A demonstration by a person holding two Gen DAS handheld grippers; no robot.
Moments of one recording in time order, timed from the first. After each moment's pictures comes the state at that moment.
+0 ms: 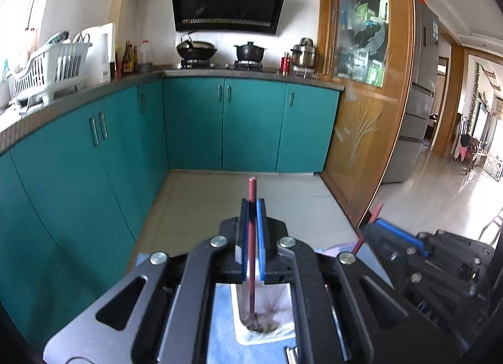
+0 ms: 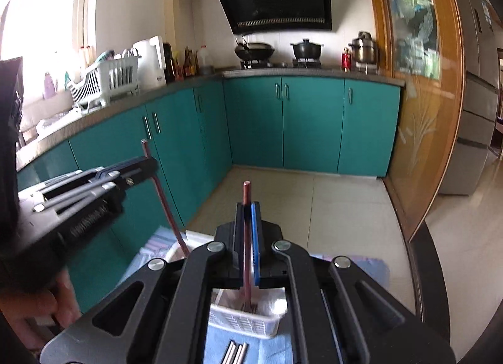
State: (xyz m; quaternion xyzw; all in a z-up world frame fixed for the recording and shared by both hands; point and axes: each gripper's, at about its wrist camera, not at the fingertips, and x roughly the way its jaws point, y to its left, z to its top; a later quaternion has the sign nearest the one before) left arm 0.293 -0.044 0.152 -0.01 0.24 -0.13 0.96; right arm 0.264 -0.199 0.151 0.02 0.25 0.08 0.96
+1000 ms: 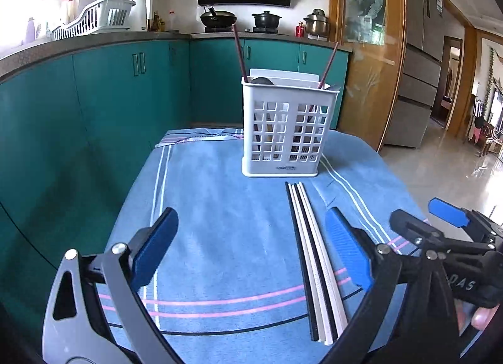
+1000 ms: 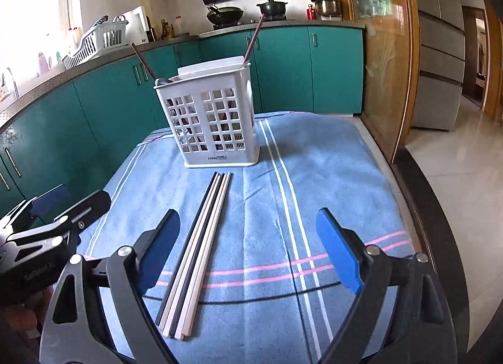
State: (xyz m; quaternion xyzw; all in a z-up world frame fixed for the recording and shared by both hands) left arm 0.060 -0.021 0.009 0.00 0.28 -0.08 0.96; right arm 0.055 -0.224 0.016 0.06 0.32 0.03 0.95
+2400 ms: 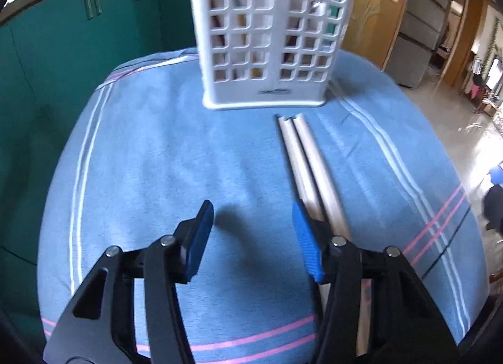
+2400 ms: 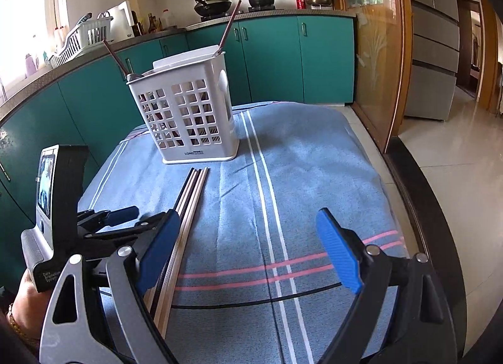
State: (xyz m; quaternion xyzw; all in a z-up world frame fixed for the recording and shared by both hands) left arm 0.160 -0.063 -0.074 0.04 0.45 -0.11 0.88; right arm 0.076 -0.246 0.004 0.07 0.34 0.02 0.94
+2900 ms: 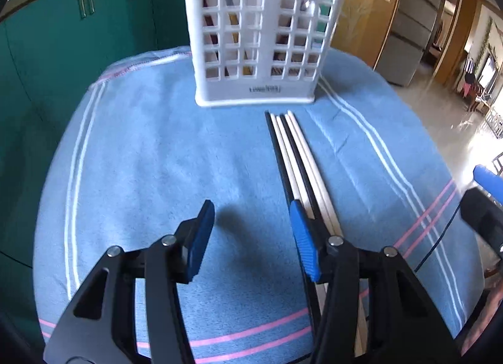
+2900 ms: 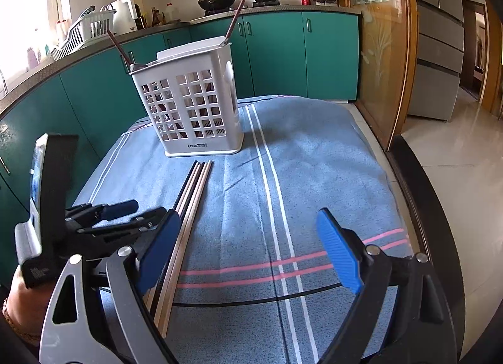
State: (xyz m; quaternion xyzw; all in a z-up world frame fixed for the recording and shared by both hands) left arm 0.157 -0.061 -0.069 0.03 0.44 -0.14 0.89; right arm 0.079 -0.240 -0.002 0.06 0.35 0.02 0.93
